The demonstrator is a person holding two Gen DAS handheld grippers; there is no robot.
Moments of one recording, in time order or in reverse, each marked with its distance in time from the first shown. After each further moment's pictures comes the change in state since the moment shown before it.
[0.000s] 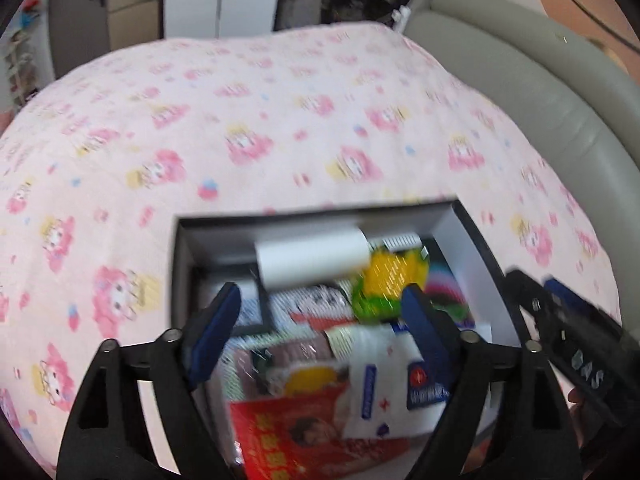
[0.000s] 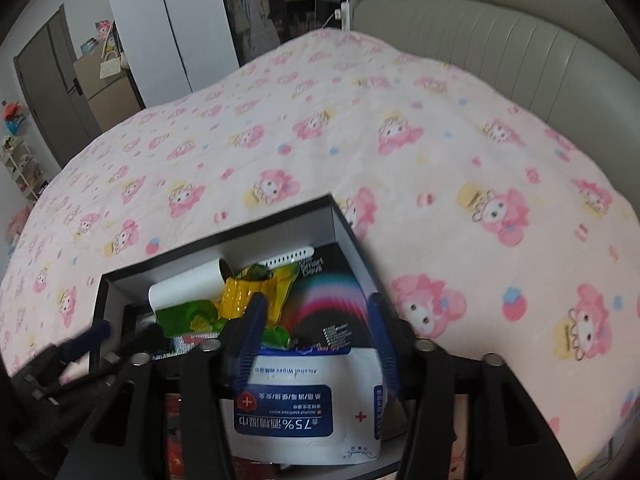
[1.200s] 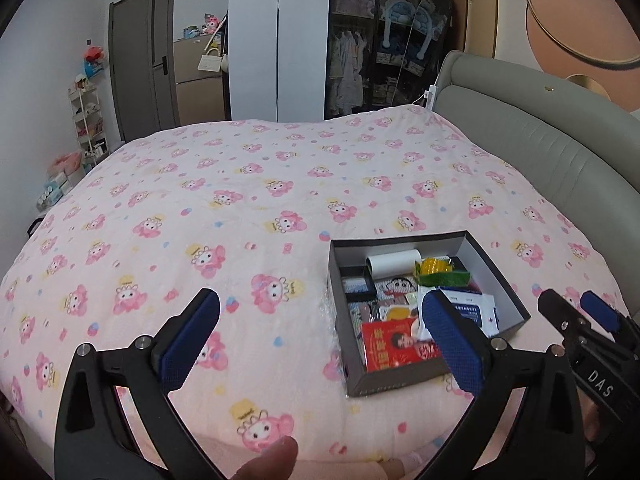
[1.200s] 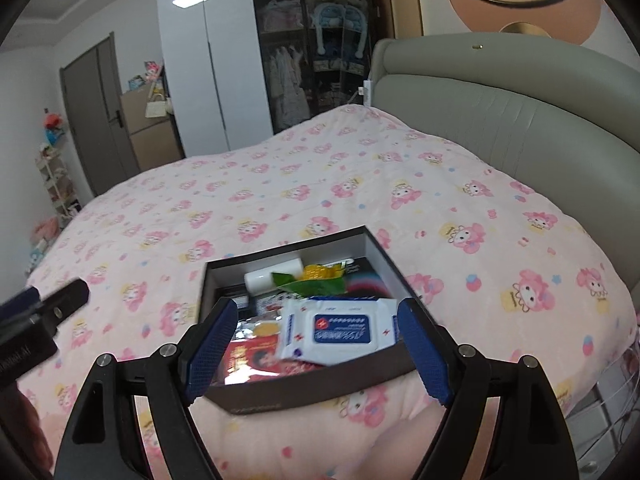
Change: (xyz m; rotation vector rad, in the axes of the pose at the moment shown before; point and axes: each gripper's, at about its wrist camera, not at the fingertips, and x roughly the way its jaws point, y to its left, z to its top) left arm -0.229 0.058 -0.087 0.023 -0.266 0.170; right arm -0.186 0.051 -0.092 -0.057 -0.243 0.077
